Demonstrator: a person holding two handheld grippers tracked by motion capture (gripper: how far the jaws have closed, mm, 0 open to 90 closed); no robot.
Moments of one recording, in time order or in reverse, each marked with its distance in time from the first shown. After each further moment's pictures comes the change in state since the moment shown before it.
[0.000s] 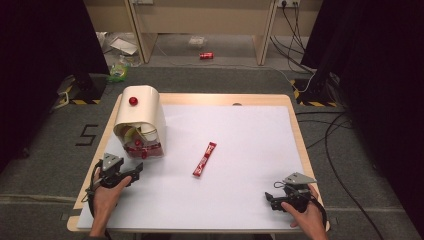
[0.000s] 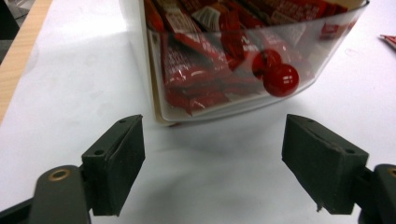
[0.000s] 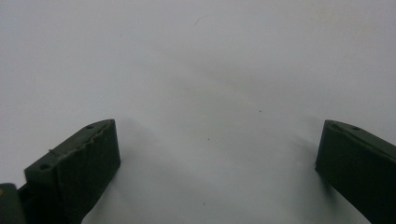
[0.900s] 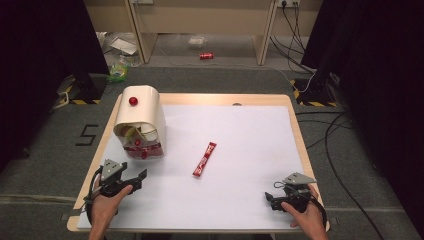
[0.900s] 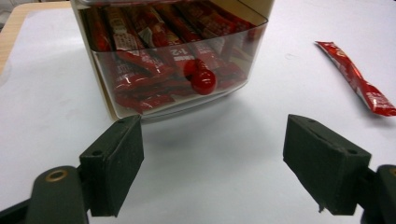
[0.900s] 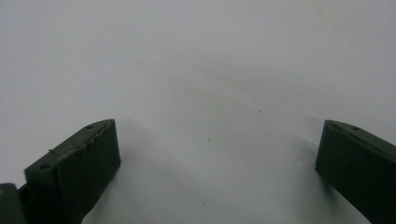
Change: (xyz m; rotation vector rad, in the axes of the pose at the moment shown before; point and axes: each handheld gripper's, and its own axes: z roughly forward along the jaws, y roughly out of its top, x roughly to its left) left arm -0.025 0.001 -0.032 -0.034 -0.083 0.035; right arm 0.000 0.000 0.000 0.000 -0.001 0.000
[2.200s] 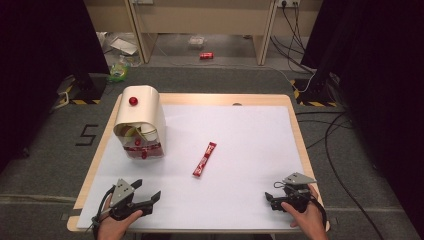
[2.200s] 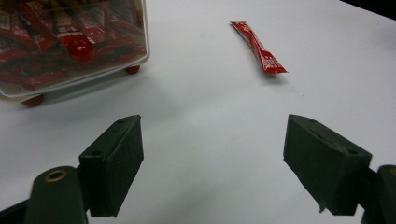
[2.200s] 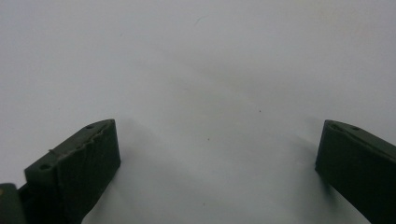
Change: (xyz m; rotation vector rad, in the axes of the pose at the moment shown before) left arm -0.052 -0.031 -0.024 -0.014 -0.158 0.085; right arm 0.000 0.000 0.000 0.000 -0.002 -0.002
